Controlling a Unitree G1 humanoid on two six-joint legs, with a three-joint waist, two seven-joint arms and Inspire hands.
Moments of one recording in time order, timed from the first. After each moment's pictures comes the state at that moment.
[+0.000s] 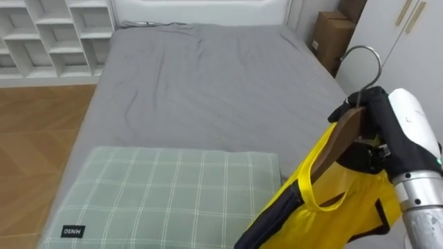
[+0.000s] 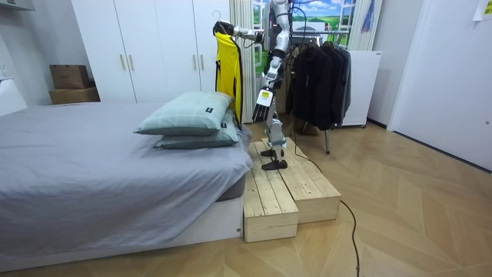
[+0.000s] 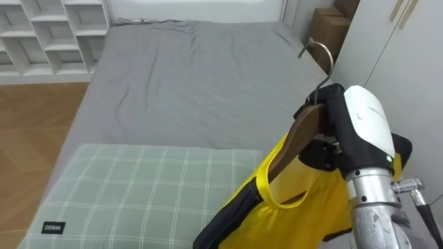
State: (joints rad) left arm 0.18 0.23 0.03 1.04 0.19 0.04 0.09; right arm 0.06 -0.33 -0.02 -0.33 -0.56 0.12 -0.09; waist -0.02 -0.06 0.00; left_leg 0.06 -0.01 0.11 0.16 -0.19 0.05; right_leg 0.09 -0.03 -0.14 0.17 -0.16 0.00
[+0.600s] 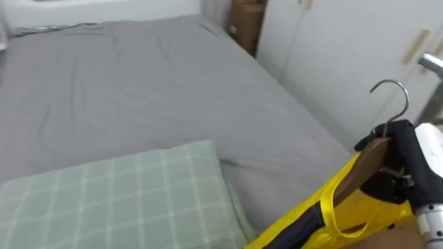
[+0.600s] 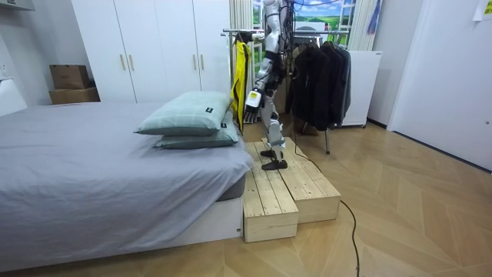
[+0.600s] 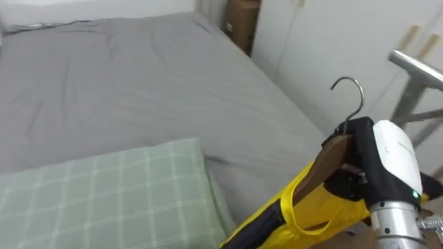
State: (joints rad) left arm 0.18 0.28 0.03 1.06 0.19 0.04 0.12; right arm 0.16 -0.32 -0.10 -0.24 -0.55 0.10 -0.11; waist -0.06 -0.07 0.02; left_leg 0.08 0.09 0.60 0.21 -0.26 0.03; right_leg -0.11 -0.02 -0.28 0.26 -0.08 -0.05
